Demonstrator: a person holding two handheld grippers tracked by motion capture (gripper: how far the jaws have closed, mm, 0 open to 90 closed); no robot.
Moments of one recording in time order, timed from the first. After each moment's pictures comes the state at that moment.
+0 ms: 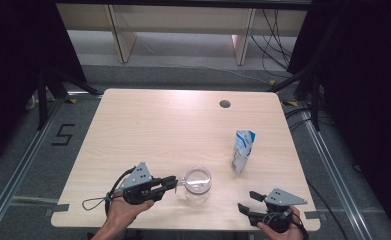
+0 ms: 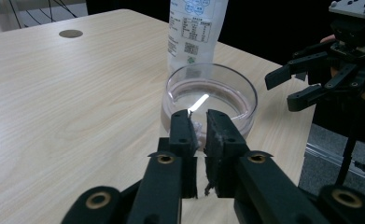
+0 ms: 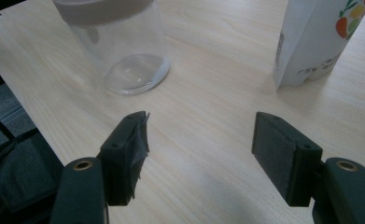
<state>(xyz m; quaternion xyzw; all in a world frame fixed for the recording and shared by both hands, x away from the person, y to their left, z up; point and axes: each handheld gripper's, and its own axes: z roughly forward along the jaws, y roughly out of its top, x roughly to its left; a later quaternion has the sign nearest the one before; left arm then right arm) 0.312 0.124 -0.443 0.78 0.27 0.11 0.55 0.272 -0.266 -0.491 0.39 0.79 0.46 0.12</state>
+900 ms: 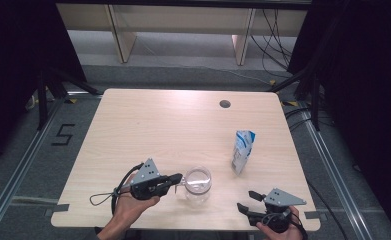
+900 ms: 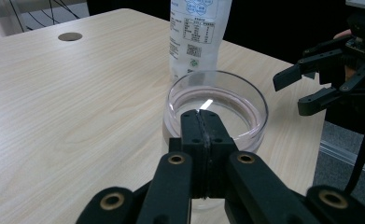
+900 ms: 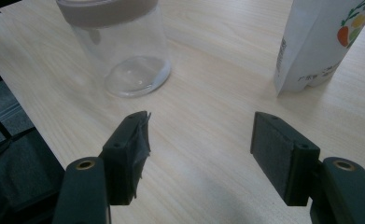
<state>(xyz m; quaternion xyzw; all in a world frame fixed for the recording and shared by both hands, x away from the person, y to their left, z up) 0.322 0.112 -0.444 0.79 0.27 0.11 0.55 0.272 -0.264 -0.489 0.38 0.79 0.46 0.14</state>
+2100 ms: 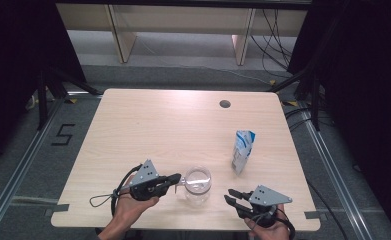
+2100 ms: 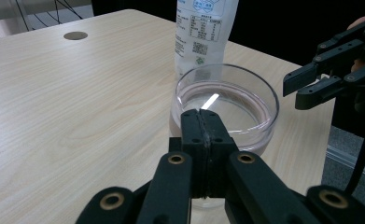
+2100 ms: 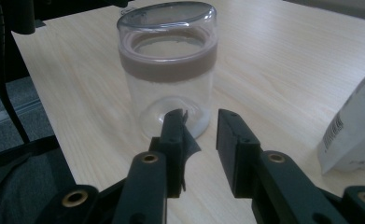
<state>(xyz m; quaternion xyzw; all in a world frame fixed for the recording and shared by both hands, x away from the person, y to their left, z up) 0.322 0.115 -0.453 0.78 0.28 0.12 0.55 0.279 -0.225 -0.474 0.29 0.80 0.49 0.17</state>
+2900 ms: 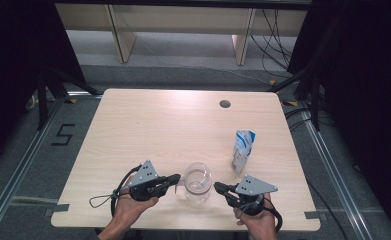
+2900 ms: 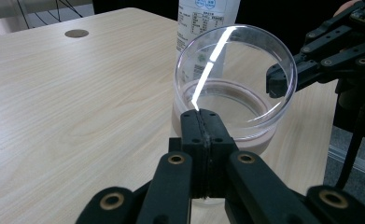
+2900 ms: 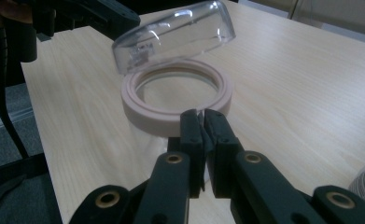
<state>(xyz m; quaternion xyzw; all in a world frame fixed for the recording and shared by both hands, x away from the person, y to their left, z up) 0.323 0.116 -0.456 0.78 0.28 0.12 0.55 0.301 -0.195 -0.465 0.26 0.81 0.50 0.16</state>
